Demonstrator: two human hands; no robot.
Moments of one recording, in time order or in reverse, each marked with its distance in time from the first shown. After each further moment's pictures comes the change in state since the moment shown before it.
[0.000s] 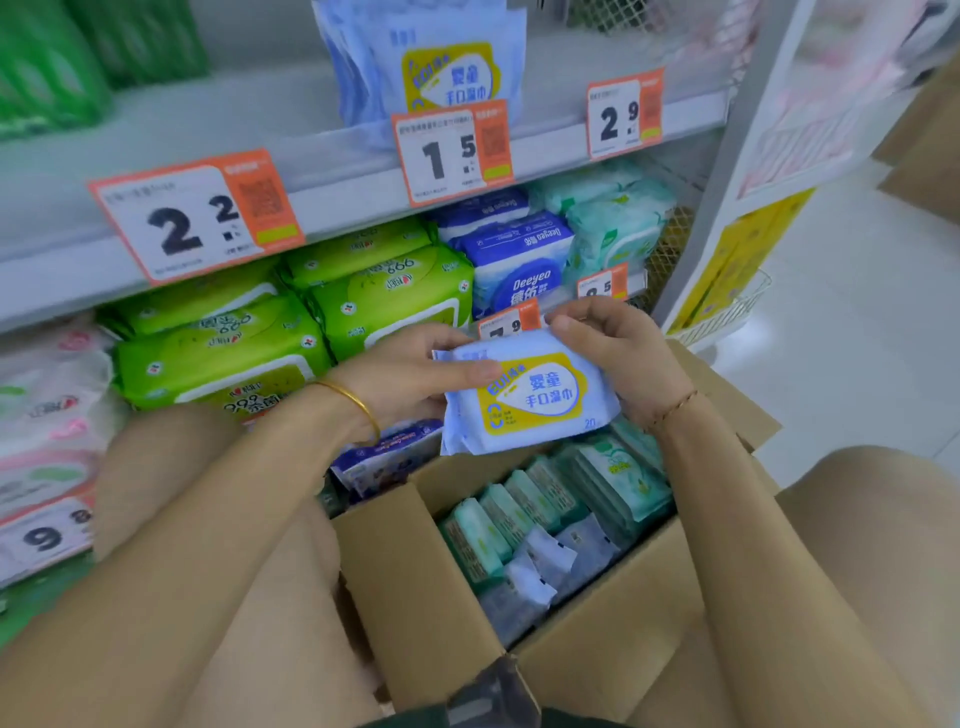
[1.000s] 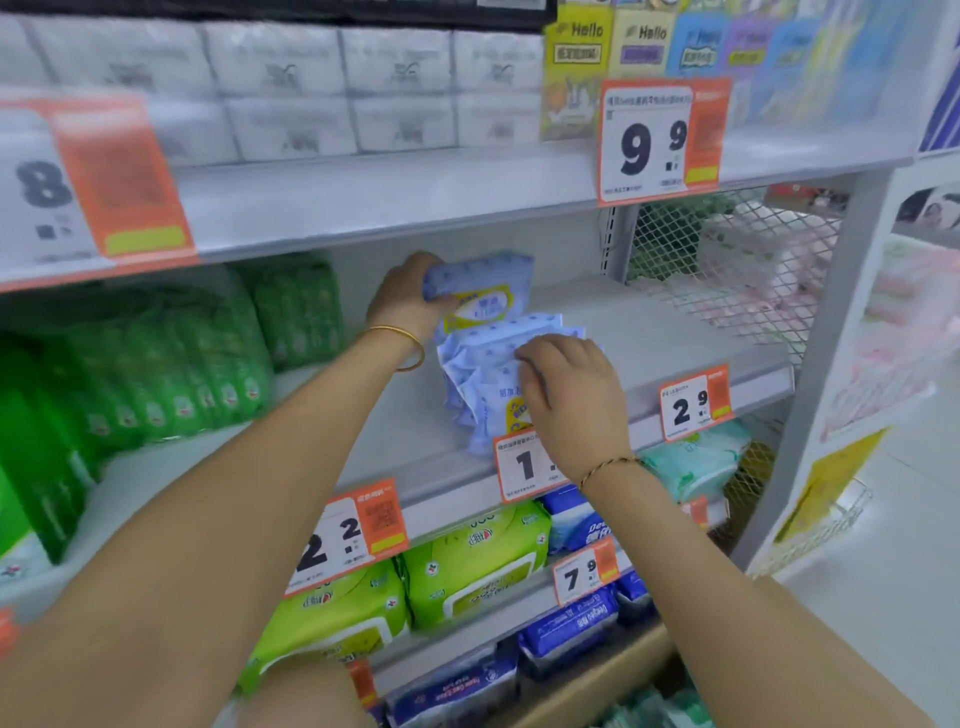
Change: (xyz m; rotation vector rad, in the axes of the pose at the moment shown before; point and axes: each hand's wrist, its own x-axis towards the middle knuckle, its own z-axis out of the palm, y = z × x) left_hand 0.100 0.207 -0.182 0.686 0.833 0.323; right_hand 0.157 -0.145 0.073 -0.862 0.470 -0.765
